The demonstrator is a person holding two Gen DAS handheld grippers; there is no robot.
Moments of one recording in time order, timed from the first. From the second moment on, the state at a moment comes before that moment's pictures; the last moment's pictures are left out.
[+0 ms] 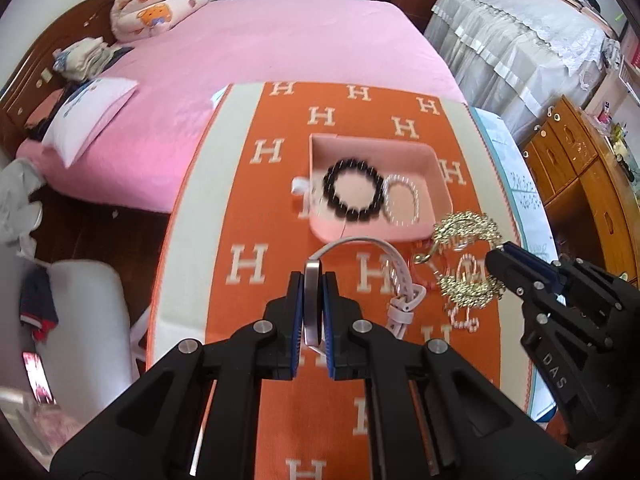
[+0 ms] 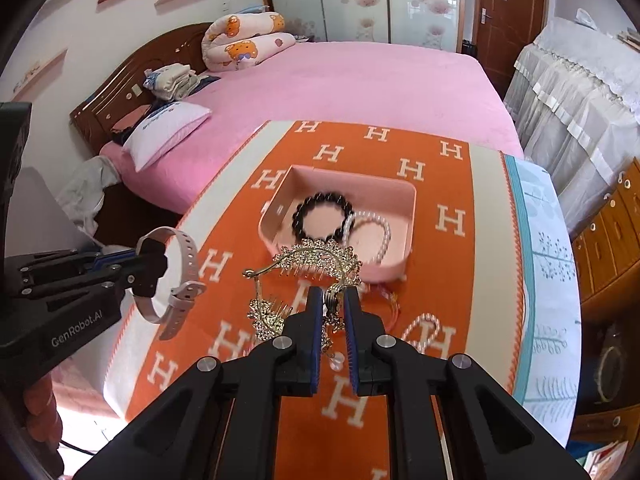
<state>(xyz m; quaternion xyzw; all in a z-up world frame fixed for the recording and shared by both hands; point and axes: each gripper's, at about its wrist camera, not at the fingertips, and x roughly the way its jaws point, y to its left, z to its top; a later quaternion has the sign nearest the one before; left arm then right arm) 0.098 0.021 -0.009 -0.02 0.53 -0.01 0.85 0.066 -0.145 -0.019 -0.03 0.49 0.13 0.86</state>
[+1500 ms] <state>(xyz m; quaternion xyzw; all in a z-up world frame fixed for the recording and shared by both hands) 0.245 -0.012 -0.103 0.00 0.56 -0.06 0.83 0.226 -0.175 -0.127 0.09 0.56 0.04 0.82</state>
